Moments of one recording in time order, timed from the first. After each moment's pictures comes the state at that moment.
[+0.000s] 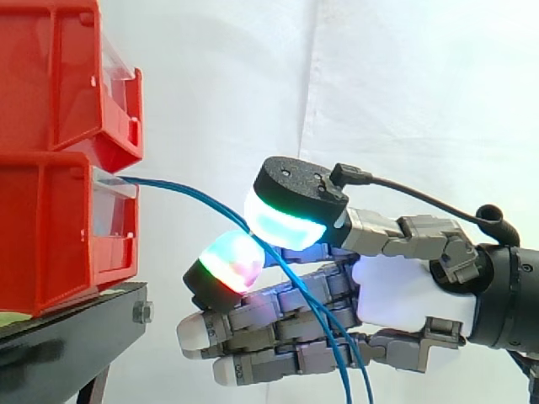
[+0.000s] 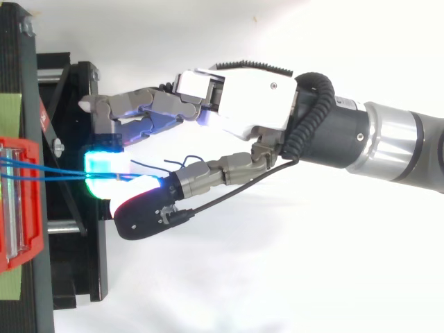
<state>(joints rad) 0.12 -2.38 -1.24 -2.48 -1.25 -0.17</state>
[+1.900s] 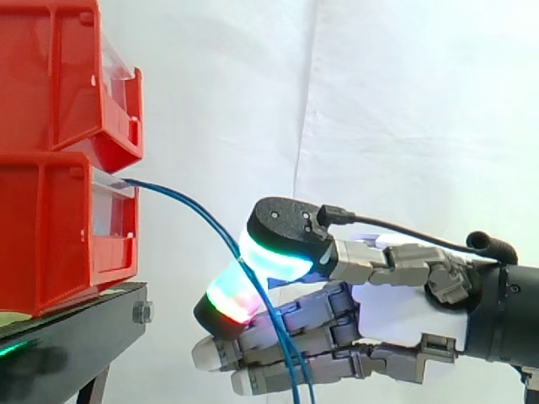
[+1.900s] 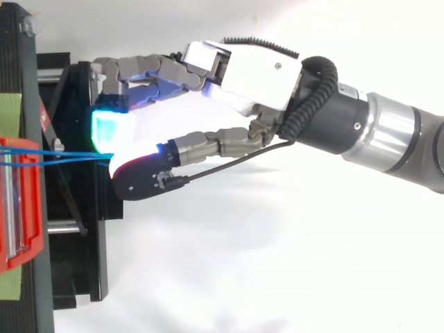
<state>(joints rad) 0.12 -2.40 -1.24 -2.48 -1.14 -0.26</state>
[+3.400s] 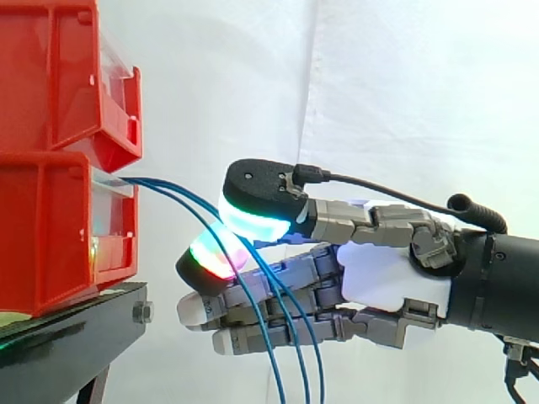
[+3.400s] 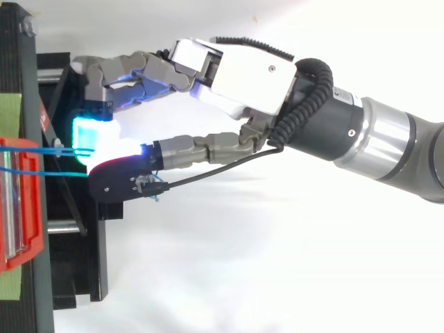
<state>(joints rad) 0.13 -2.40 -1.20 -2.46 -1.13 -0.31</state>
